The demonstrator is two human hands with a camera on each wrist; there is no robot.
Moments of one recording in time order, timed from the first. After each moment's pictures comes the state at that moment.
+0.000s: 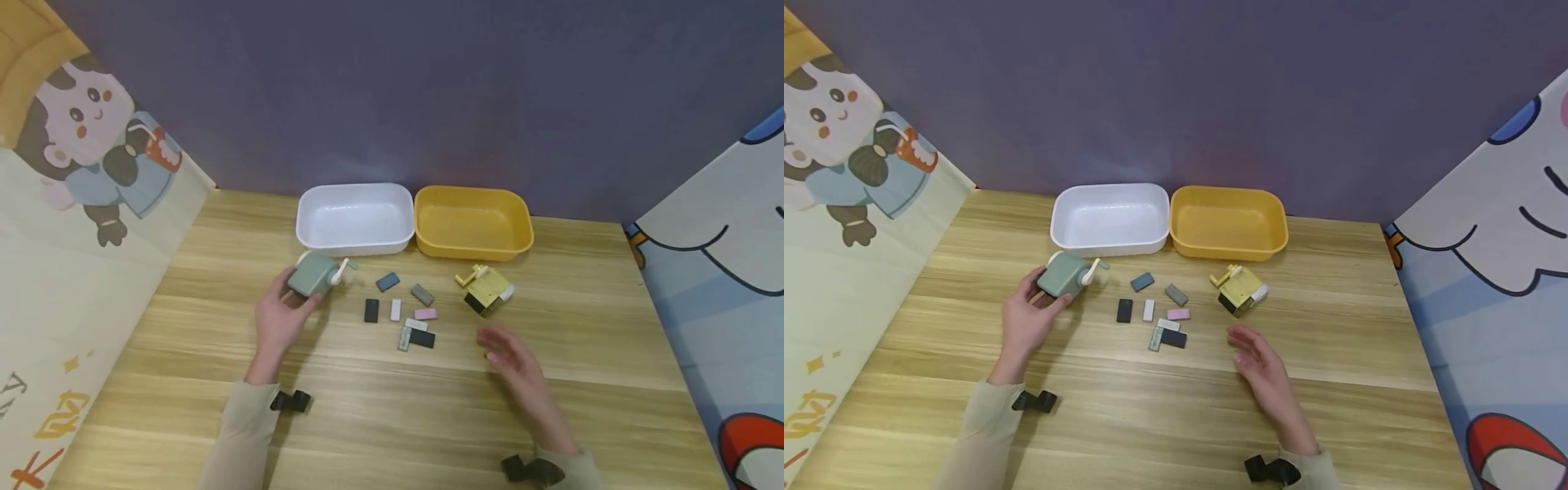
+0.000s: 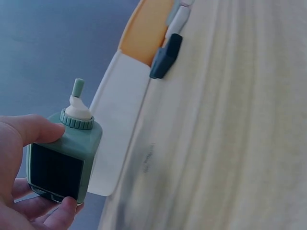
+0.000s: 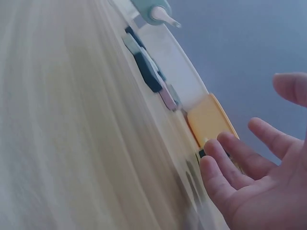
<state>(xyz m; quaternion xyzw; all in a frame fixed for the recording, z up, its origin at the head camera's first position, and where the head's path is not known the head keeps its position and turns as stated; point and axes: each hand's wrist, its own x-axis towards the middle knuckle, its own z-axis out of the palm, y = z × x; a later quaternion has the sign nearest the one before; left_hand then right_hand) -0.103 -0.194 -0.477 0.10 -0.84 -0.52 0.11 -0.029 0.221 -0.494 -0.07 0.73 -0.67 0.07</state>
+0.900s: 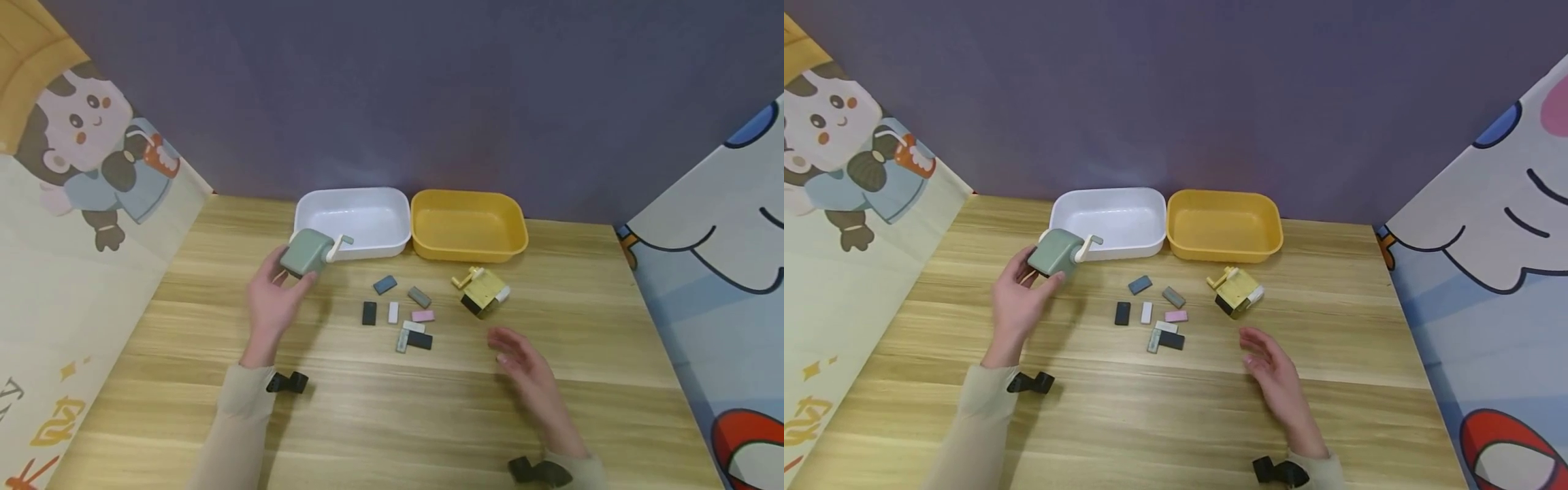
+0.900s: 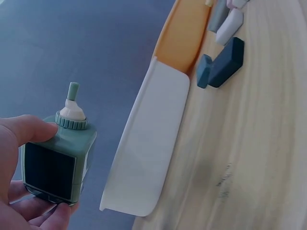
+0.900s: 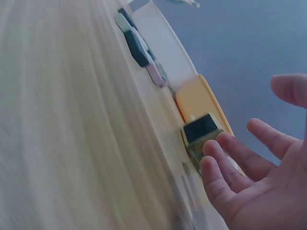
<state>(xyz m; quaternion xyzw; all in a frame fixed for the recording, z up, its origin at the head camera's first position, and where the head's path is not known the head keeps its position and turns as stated) -0.127 -0.193 -0.446 0.08 -0.80 -0.56 0.19 -0.025 0.239 -0.497 -0.07 0.76 -0.64 0.02</state>
